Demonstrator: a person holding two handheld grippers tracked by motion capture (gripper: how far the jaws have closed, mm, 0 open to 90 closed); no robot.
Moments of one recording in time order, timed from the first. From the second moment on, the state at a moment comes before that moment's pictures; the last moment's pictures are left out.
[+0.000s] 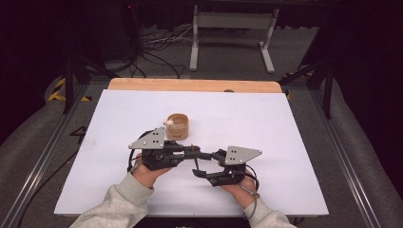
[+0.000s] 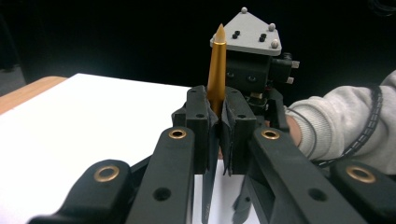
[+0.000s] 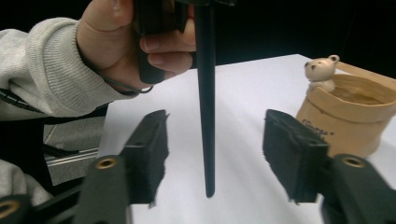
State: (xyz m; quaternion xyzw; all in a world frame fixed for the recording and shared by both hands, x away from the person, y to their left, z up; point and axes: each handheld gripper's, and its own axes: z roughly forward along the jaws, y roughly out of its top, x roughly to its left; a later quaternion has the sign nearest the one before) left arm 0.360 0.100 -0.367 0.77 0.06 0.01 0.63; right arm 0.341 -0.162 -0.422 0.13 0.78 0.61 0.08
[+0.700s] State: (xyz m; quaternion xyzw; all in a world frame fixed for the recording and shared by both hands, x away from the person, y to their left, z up) left arm 0.383 0.109 -0.346 0.76 0.14 0.08 0.63; right arm 0.342 -0.205 -0.408 0.19 0.76 0.60 0.13
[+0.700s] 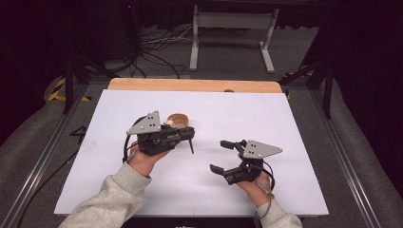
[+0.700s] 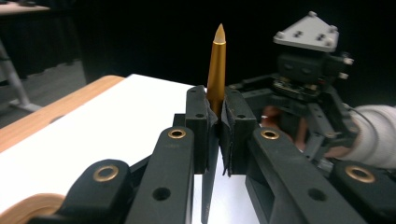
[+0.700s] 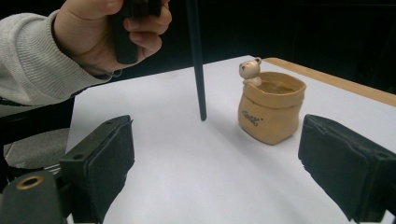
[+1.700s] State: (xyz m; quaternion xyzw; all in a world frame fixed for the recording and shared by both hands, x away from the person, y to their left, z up) left arm 0.420 0.118 -0.334 0.73 0.25 0.17 0.62; right arm 0.332 -0.252 -0.406 0.24 0.74 0.60 0.18
